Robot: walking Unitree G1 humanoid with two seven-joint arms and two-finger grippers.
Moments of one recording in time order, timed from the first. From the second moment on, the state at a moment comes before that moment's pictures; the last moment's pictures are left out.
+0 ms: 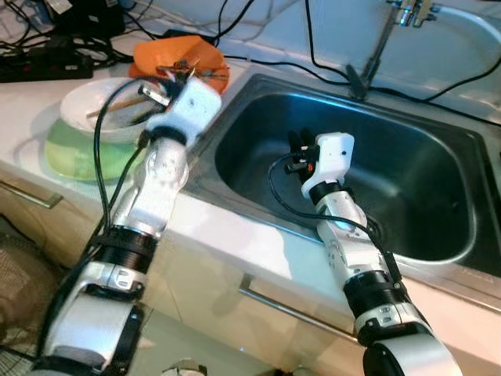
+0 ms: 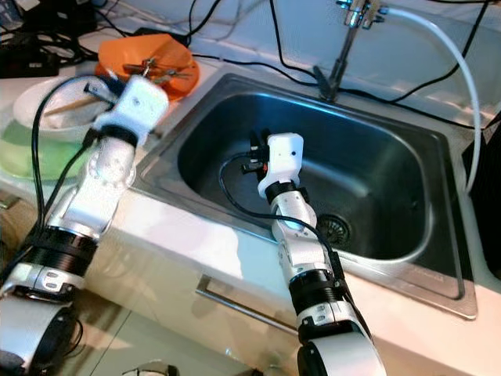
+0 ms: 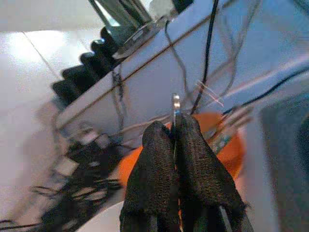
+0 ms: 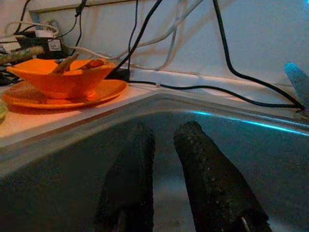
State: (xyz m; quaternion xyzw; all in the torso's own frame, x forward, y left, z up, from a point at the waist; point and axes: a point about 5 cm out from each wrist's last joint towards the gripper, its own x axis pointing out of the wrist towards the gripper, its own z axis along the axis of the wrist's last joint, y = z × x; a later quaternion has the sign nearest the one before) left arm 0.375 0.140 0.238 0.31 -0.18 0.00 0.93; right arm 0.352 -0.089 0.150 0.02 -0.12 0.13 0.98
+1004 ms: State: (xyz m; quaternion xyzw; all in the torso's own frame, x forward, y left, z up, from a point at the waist) left arm 0.354 0.155 0.292 0.11 -0.22 -0.10 0.96; right arm 0.355 -0.085 0.152 0.02 -0.11 0.15 0.98
